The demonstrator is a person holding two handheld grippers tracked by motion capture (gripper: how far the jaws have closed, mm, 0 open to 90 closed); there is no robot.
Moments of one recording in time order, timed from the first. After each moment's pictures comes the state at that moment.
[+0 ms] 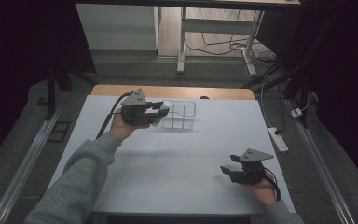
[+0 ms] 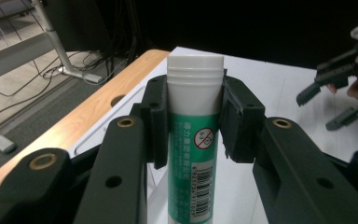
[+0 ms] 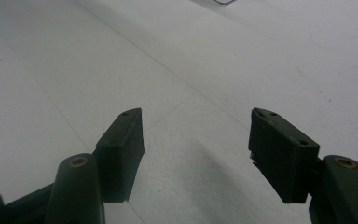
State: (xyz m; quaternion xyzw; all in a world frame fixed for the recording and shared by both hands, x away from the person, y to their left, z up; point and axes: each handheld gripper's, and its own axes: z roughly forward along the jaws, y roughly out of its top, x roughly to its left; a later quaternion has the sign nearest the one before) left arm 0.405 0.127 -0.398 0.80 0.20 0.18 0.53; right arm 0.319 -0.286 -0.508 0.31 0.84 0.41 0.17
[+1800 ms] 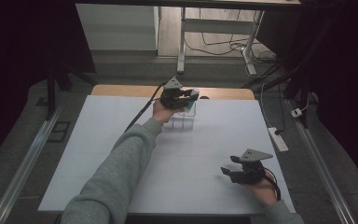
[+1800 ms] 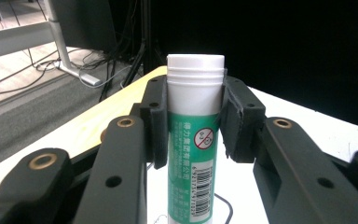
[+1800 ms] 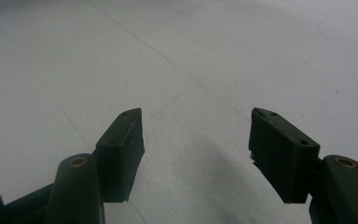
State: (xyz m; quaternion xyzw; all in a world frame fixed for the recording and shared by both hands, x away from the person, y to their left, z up) left arm 0.510 0.037 -0.444 0.76 0.27 0.14 0.57; right arm 0.322 -0.287 -0.512 0.30 0.85 0.40 0.16
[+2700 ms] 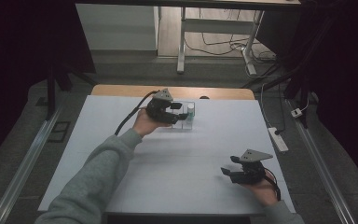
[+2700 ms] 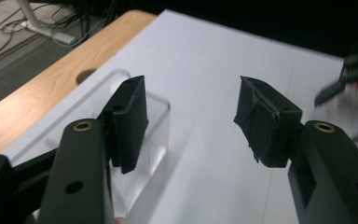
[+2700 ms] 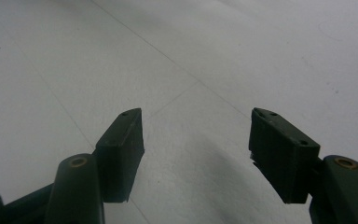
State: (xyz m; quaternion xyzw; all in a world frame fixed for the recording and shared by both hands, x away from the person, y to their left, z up) left arm 0.439 0.078 -0.428 0.84 0.22 0.12 0.47; right arm 0.320 -0.288 -0.511 0.30 0.85 0.40 0.16
